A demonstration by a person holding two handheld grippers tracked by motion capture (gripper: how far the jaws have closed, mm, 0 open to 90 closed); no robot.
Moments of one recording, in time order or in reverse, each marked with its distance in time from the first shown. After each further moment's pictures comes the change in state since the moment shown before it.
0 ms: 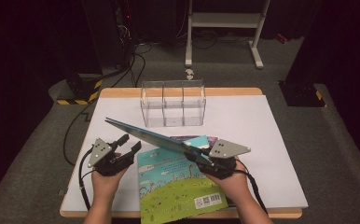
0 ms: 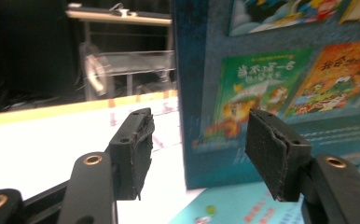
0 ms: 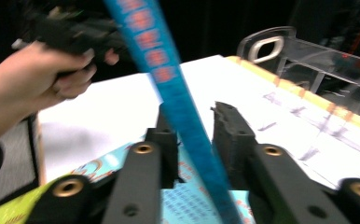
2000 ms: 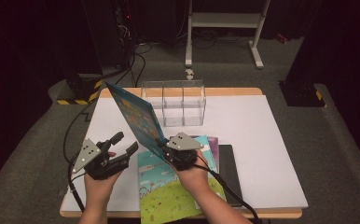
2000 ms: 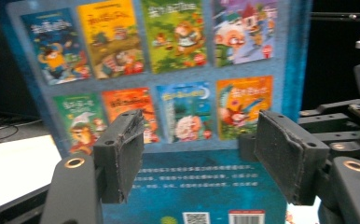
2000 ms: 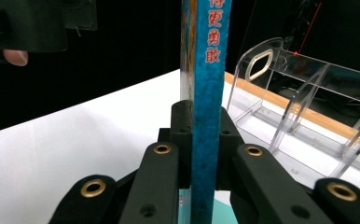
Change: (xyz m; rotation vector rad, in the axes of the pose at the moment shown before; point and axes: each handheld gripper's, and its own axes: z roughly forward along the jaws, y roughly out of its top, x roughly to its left) left arm -0.032 0.030 -0.021 -0.060 -0.114 -0.014; right arm 0.034 0.029 0.093 -0.006 -0.188 0.061
